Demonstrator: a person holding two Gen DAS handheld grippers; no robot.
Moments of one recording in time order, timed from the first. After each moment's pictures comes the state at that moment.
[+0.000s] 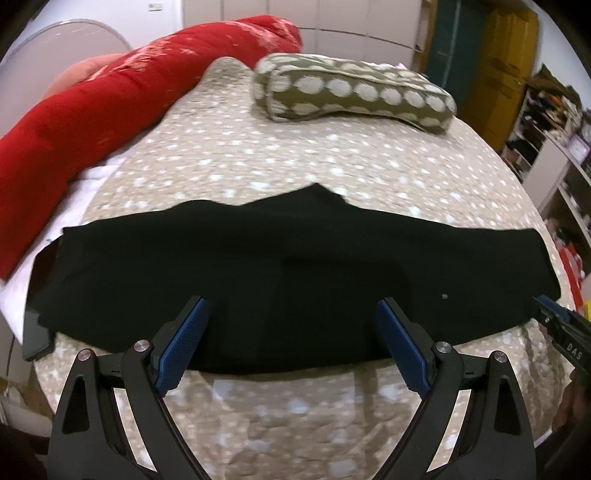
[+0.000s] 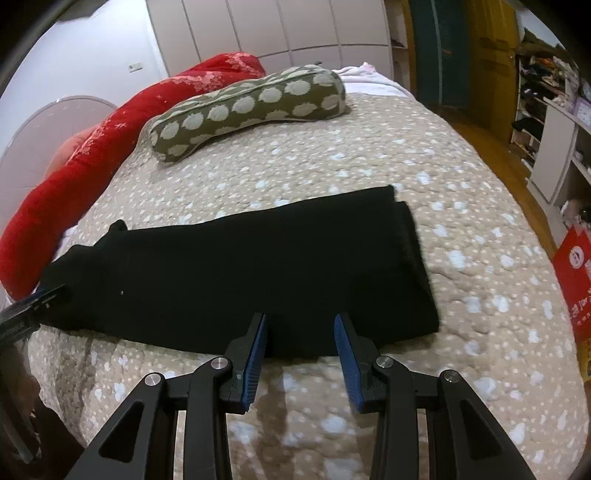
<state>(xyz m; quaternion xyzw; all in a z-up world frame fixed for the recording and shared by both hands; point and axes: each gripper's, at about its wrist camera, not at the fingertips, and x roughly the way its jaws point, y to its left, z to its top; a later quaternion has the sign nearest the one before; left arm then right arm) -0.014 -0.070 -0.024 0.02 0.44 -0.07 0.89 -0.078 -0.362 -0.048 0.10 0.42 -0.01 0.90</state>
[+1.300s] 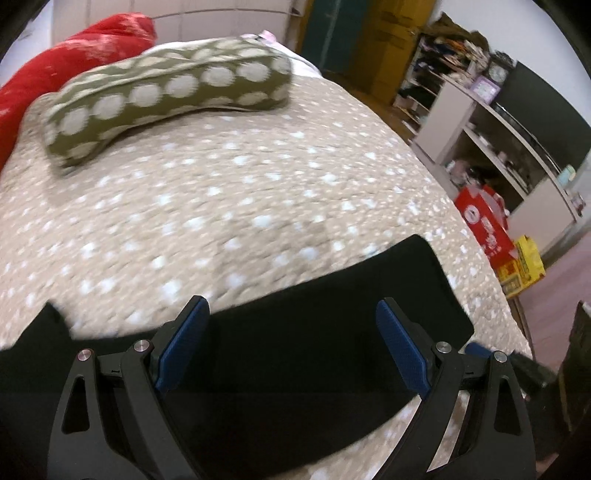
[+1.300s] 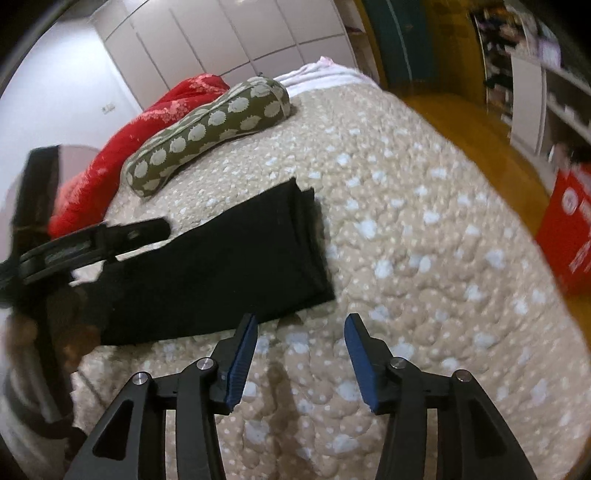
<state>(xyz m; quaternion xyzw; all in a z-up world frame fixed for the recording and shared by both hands) 0.056 -0.257 -0.017 0.06 0.47 -0.30 0.83 -0.112 -0.434 -0.052 0.21 0.41 -0.01 0.89</state>
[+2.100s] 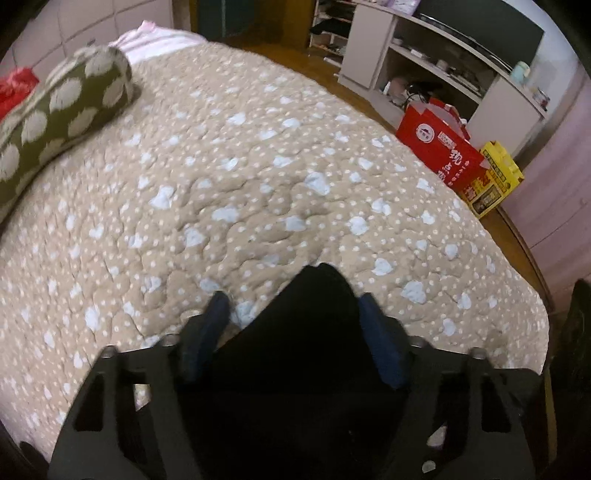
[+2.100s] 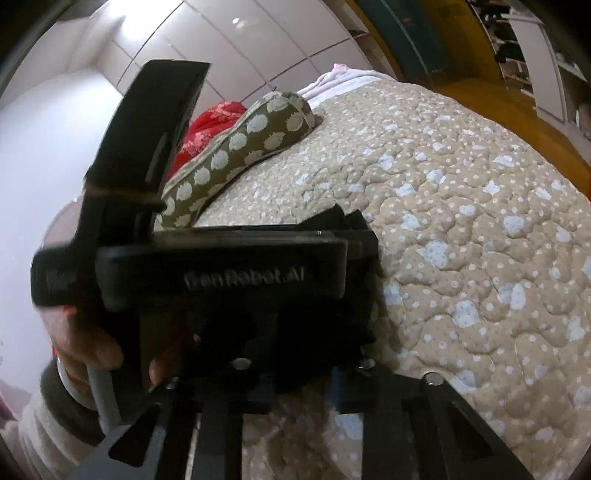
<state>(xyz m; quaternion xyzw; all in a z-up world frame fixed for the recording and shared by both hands) 0.061 -0.387 -0.048 0.19 0.48 -0.42 0.75 -0.068 -0.436 -0.072 0.29 0.34 0.05 0.89</state>
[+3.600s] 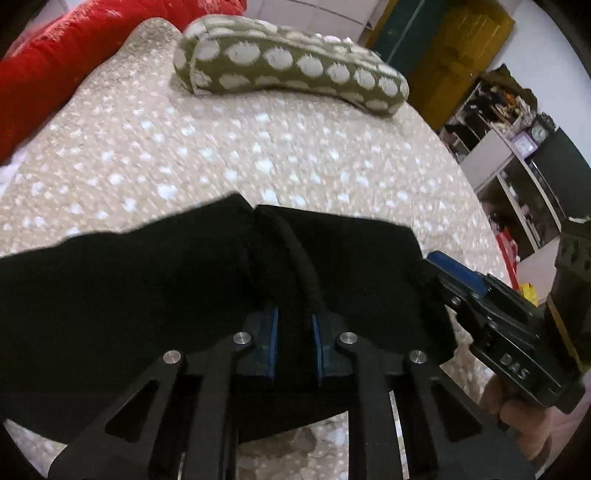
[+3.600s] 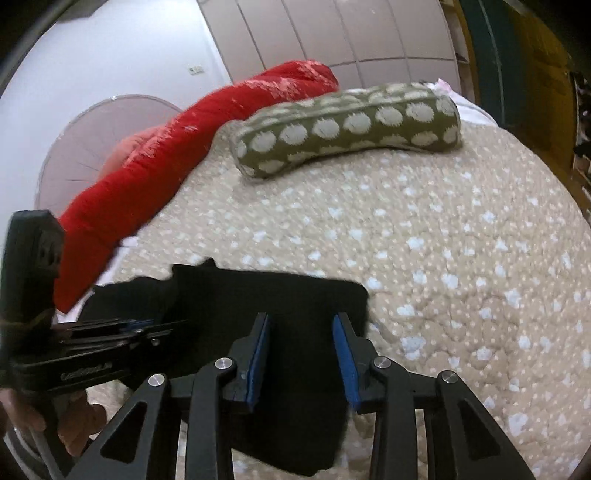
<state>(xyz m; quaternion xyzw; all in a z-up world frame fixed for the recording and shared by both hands) 0.046 -0.082 -0.022 -0.05 0.49 -0.22 0.84 -0.009 -0.277 -0.019 0.11 0.38 0.13 0.91</state>
